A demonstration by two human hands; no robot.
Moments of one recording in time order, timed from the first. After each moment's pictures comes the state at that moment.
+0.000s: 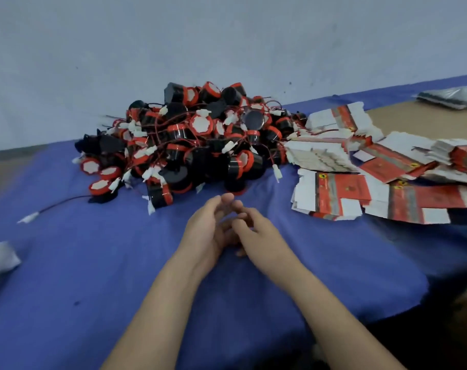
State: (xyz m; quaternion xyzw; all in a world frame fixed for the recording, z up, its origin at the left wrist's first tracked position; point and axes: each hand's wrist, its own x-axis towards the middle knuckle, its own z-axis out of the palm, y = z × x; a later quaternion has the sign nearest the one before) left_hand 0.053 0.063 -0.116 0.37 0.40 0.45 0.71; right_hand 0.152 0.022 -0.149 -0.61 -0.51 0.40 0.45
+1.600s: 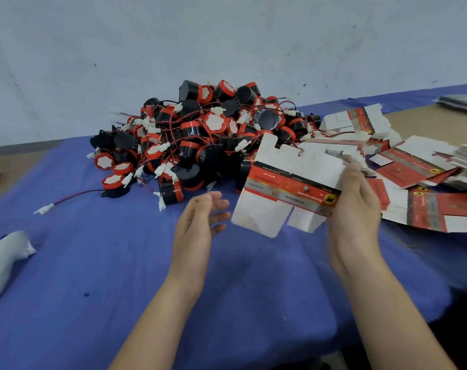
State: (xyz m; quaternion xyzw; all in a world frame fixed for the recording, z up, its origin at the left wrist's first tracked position) left_hand 0.019 0.050 -0.141 0.50 0.43 0.56 0.50; right_hand 0.212 0.017 -0.120 -0.47 -0.26 0.28 0.80
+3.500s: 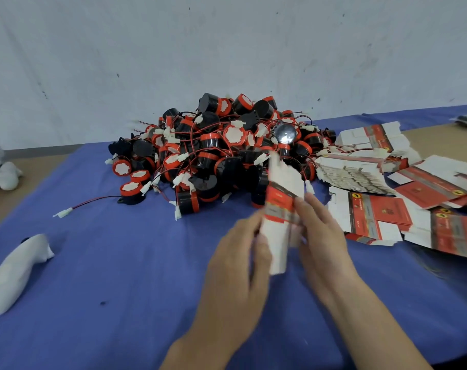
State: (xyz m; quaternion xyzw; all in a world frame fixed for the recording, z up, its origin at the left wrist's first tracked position) left_hand 0.020 0.010 -0.141 0.78 0.36 0.48 0.19; right_hand 0.171 0.037 -0.144 -0.41 -0.28 0.46 0.73
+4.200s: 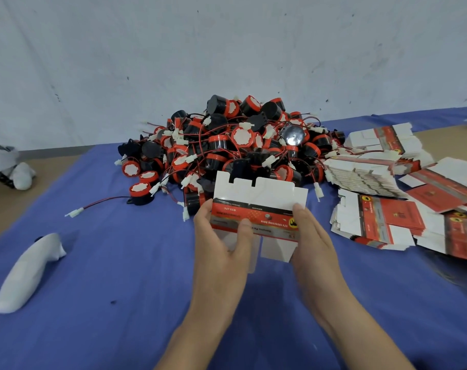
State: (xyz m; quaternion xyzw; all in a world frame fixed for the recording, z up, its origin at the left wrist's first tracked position) left_hand 0.012 0.035 -0.143 0.59 0.46 0.58 0.31; right_hand 0.142 0.022 -0.145 -0.43 -0.37 0.48 0.67
